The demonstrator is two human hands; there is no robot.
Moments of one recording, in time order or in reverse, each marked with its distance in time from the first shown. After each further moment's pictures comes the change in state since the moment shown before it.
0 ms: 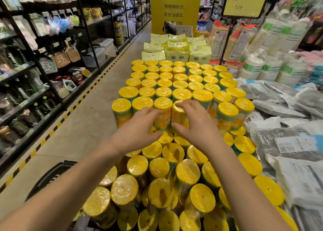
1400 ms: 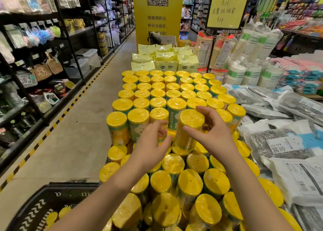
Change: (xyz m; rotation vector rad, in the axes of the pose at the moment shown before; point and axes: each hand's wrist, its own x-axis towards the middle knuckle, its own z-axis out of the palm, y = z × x) left_hand 0.014 0.000 0.049 -0.512 0.233 0.018; right_hand -0.020 0.011 -0.017 0.580 0.222 0.317
